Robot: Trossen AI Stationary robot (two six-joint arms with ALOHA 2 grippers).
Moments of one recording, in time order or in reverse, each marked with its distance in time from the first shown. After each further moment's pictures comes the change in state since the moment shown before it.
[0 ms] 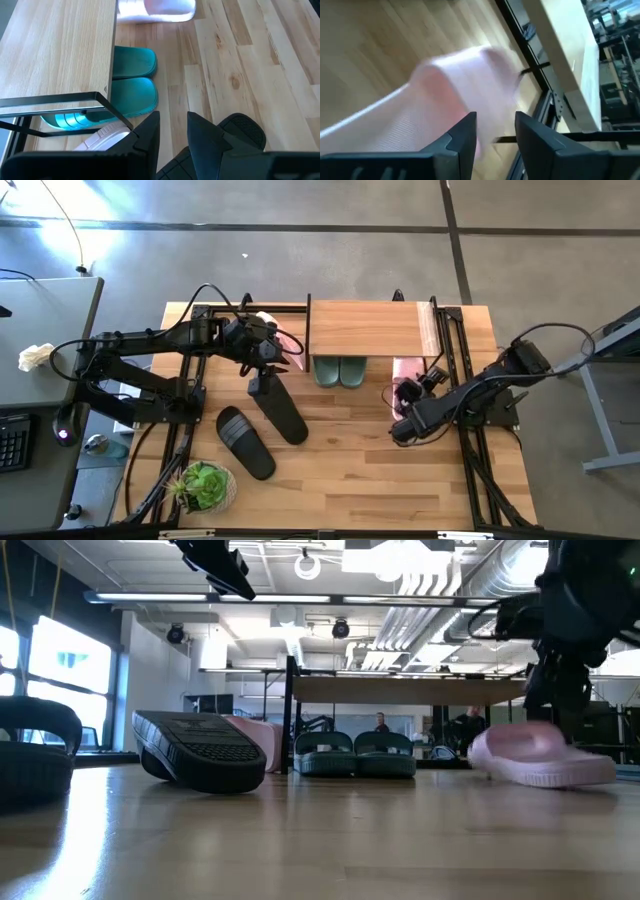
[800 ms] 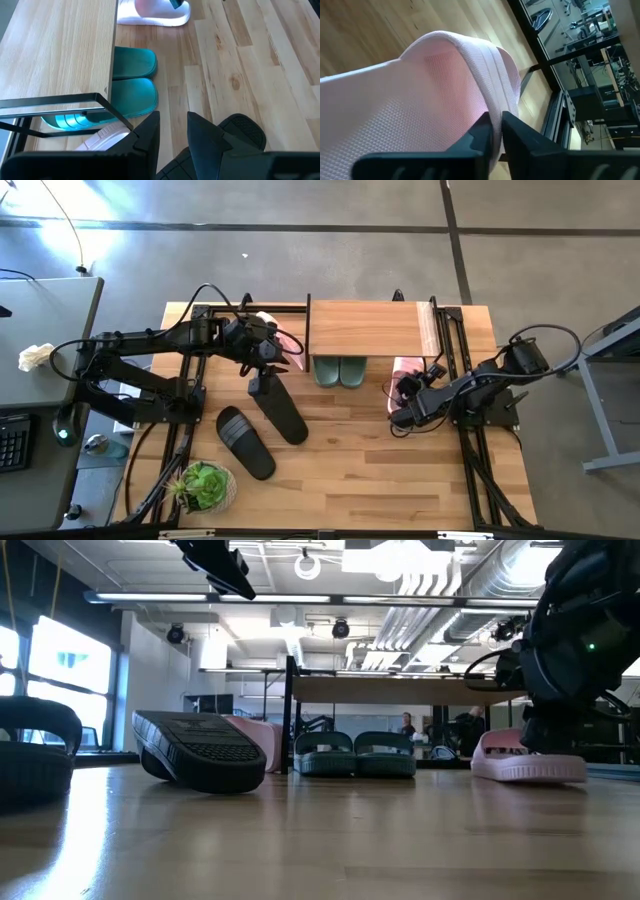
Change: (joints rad) left arm 0.000 0.000 0.000 0.003 0.000 0.000; right arm -0.144 -0.001 -0.243 0.385 0.089 -0.205
